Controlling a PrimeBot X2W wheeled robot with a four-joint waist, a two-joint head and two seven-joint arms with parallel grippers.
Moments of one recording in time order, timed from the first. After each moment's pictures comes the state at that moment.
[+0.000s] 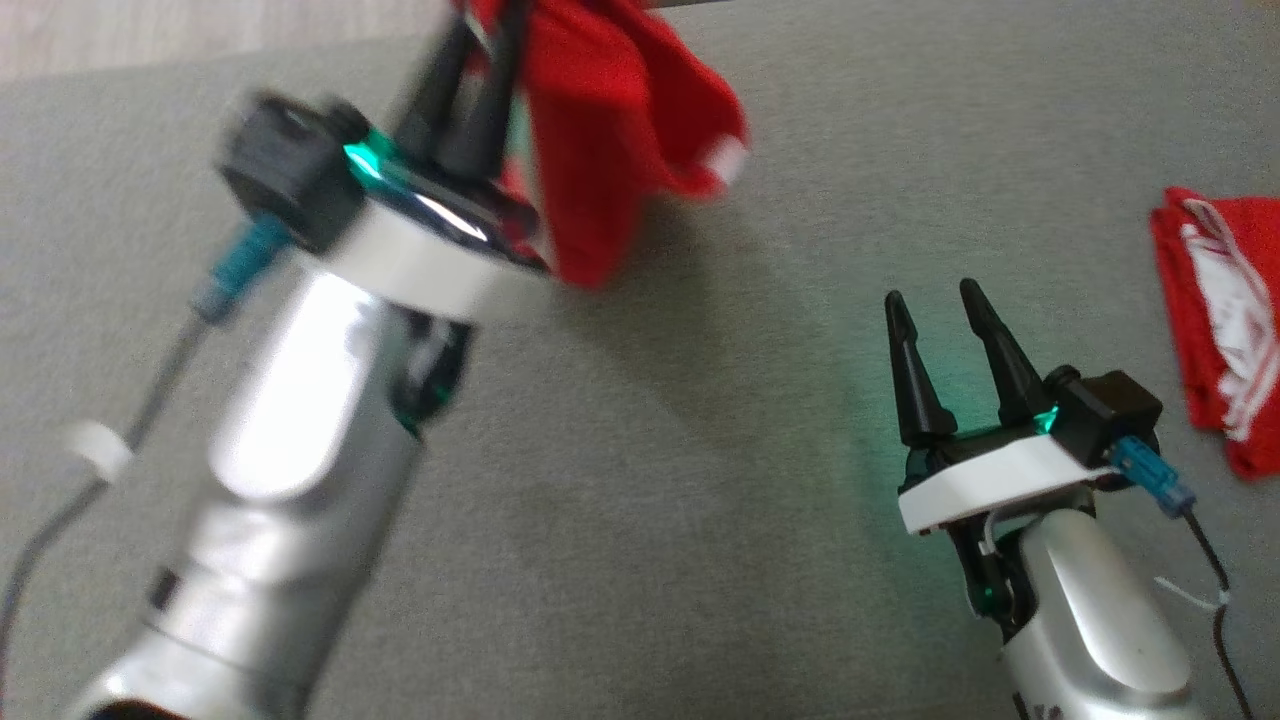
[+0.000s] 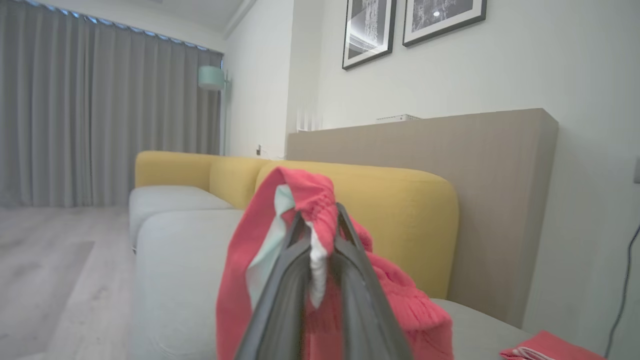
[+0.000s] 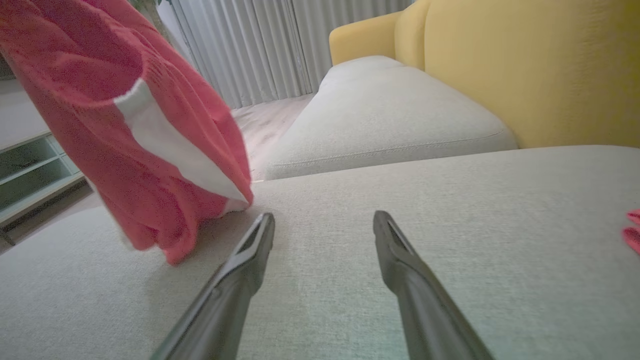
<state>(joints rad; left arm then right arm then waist) -0.77 0.16 -0.50 0.32 -0.47 -0.13 -0.23 -0.28 -0.06 0.19 0.39 0.25 0.13 -0.25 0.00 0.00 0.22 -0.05</state>
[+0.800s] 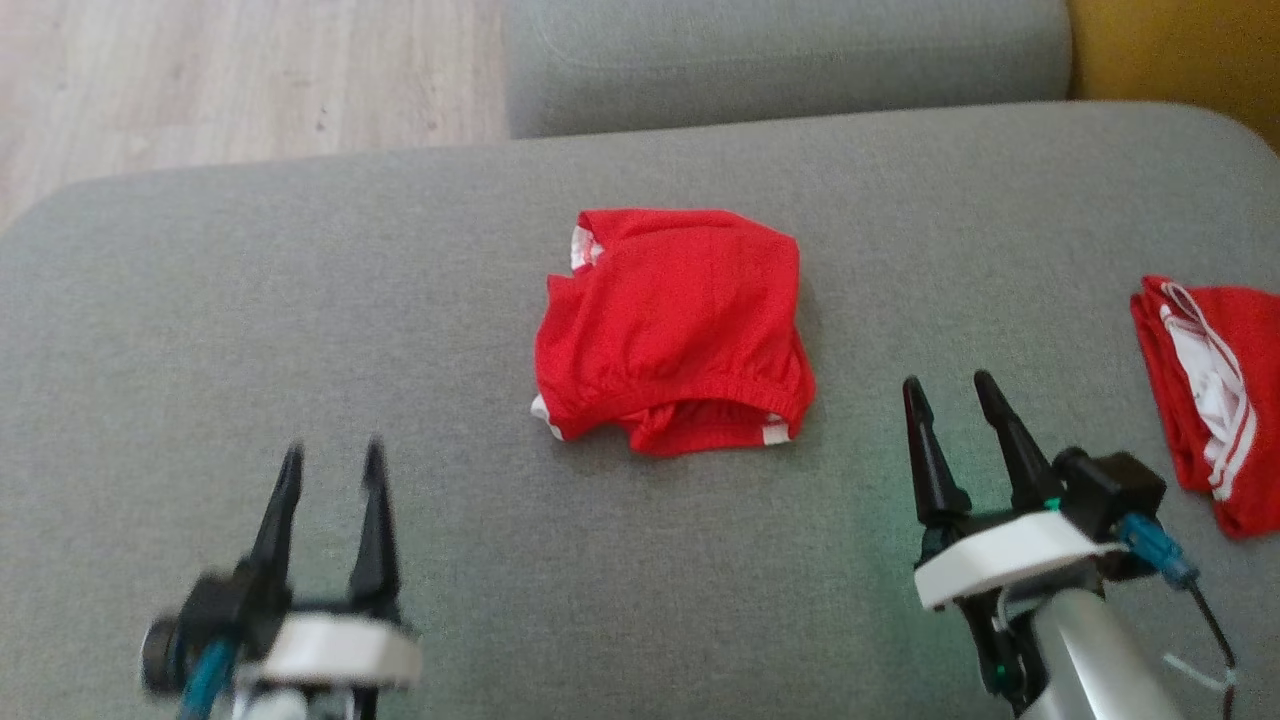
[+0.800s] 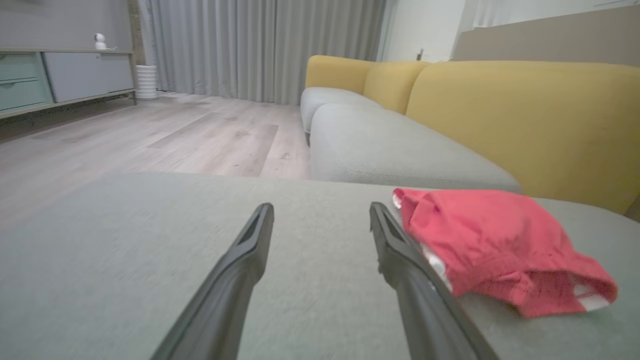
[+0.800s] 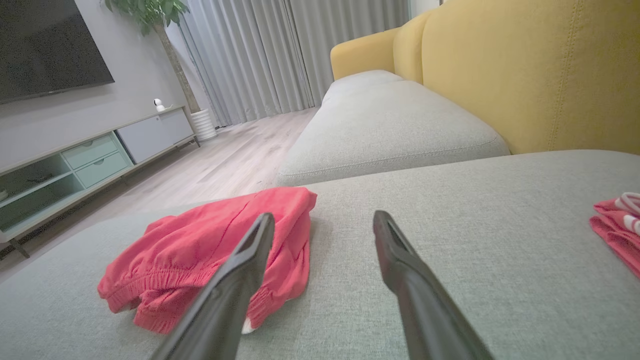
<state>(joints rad) -0.06 0.11 -0.15 0.27 -0.29 -0.01 -0.25 -0.16 -0.06 0.15 0.41 0.26 0.13 -0.25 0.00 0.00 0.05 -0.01</state>
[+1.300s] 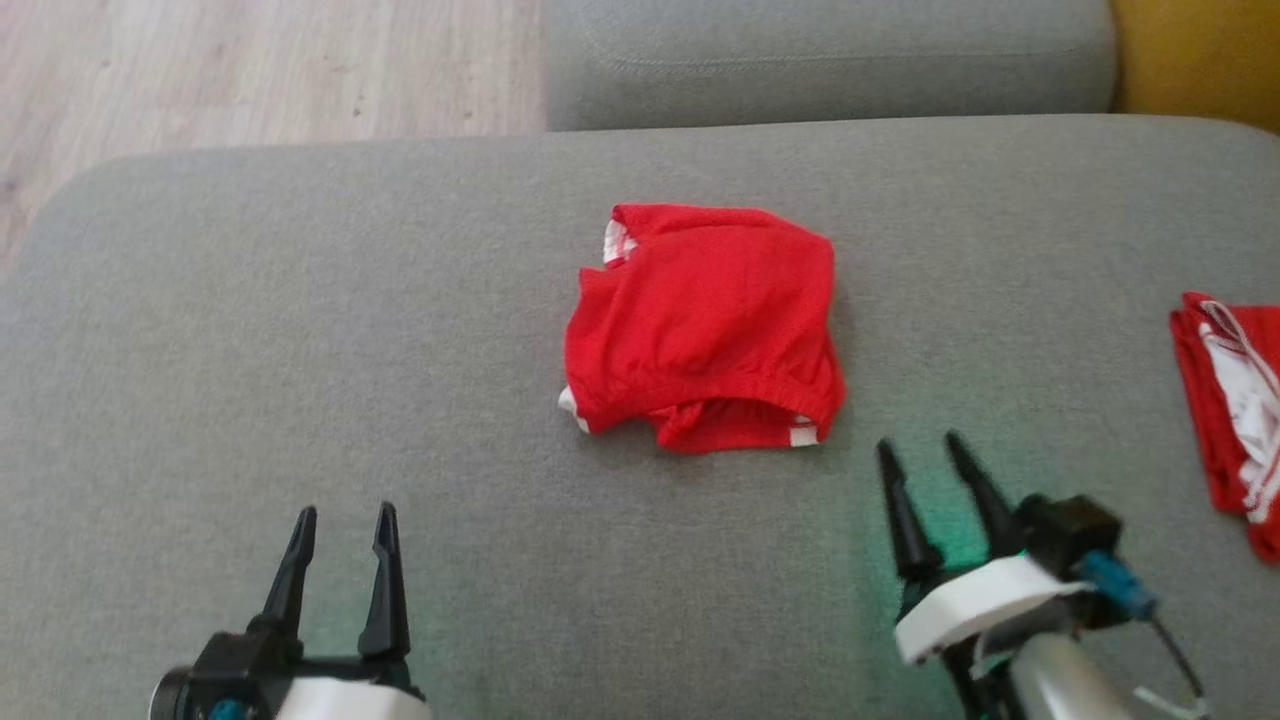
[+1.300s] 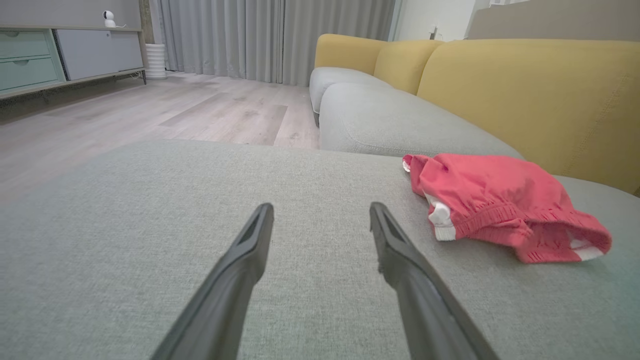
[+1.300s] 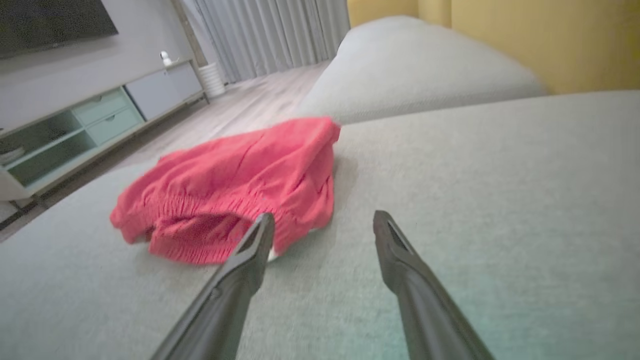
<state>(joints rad) 0.08 0.06 -0.07 0.23 -0.19 -0.09 -0.25 -0.12 -0.05 0.17 0.46 0.26 0.13 -0.25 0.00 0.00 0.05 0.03</state>
